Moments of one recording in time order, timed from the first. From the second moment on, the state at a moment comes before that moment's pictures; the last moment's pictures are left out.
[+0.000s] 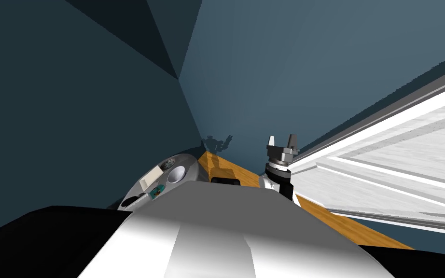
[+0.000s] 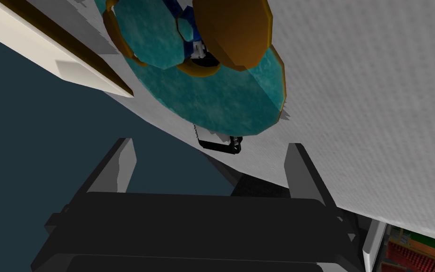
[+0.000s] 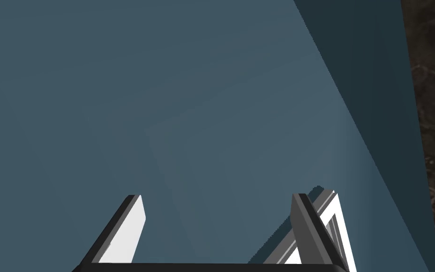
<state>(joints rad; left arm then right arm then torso) 0.24 0.35 1.07 -0.94 0.01 0.46 -0.24 0.54 -0.01 0.02 -2.27 -0.02 -0.64 -0.14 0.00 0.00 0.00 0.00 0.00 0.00</state>
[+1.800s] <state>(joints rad) 0.33 0.35 0.99 -0.98 0.02 0.47 -0.17 0.54 -0.01 0.02 -2.27 -0.02 -0.64 -0.14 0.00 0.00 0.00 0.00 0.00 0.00</state>
